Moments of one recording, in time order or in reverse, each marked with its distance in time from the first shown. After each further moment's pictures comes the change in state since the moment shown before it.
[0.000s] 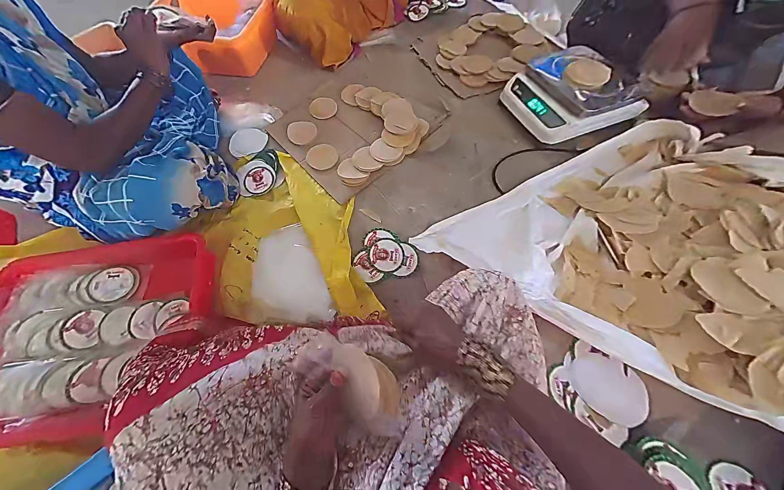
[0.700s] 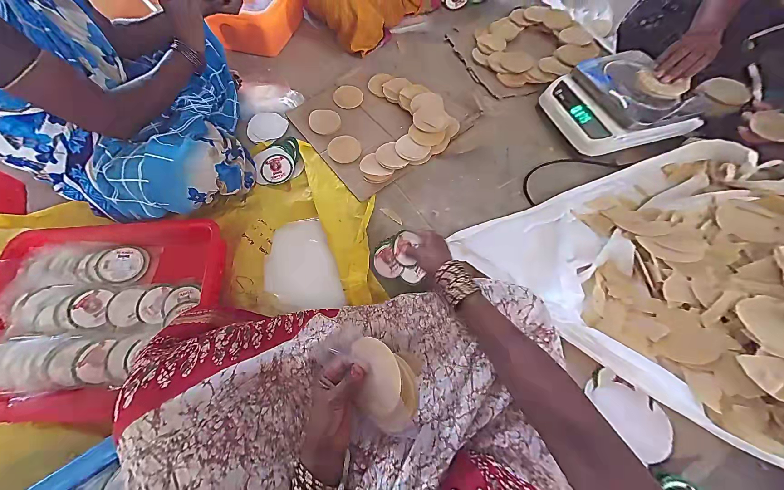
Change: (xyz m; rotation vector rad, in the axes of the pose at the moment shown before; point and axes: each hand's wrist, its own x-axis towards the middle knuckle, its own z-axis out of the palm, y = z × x) left_hand 0.022 -0.003 0.002 -0.063 -0.017 -0.056; right_hand 0.128 0.060 -0.066 0.415 0.401 0.473
